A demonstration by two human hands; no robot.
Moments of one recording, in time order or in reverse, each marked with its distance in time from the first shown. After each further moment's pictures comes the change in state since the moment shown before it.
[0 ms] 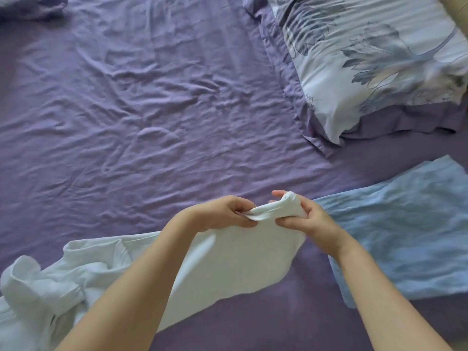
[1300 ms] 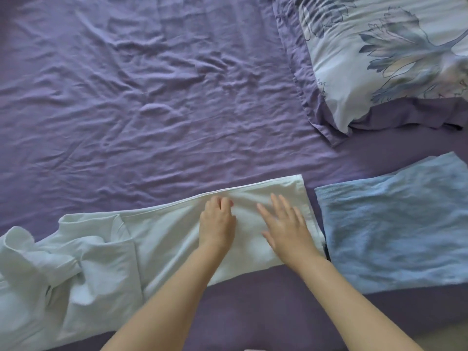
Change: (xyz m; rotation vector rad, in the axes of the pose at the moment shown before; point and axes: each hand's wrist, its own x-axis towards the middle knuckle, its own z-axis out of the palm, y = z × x) left_hand 0.023 -0.084 0.078 0.549 0.883 -0.214; right_hand 0.002 0.072 0.048 -1.601 0.202 -0.262
